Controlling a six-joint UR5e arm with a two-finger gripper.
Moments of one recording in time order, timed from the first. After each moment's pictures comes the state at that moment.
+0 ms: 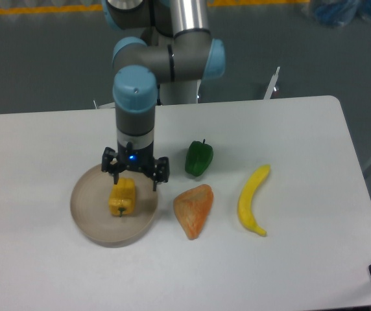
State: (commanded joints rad) arm 1.86 -1.85 -1.81 -0.87 1.47 0.27
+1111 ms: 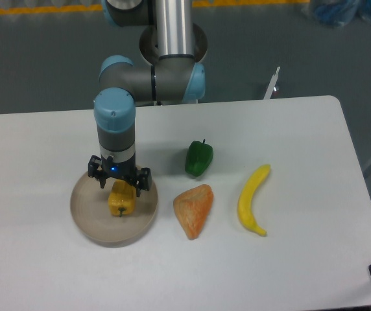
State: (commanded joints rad) arm 1.81 -1.90 -1.83 -0.86 1.52 0.29
